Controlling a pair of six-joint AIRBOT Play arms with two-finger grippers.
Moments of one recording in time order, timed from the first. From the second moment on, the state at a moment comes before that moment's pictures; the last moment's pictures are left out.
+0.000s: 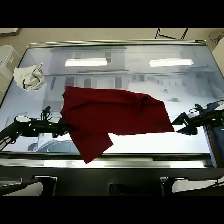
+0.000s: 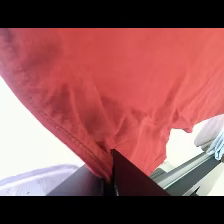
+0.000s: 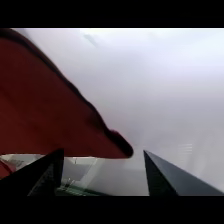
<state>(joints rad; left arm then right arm) 0.20 -1.36 0.66 0.59 -1.12 -1.20 -0.55 -1.66 1.14 -1.04 1.44 1.37</state>
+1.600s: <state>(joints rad) 0.39 -0.77 1.97 0.70 -1.06 -1.38 -0.36 -0.84 2.06 -1.29 1.19 1.51</state>
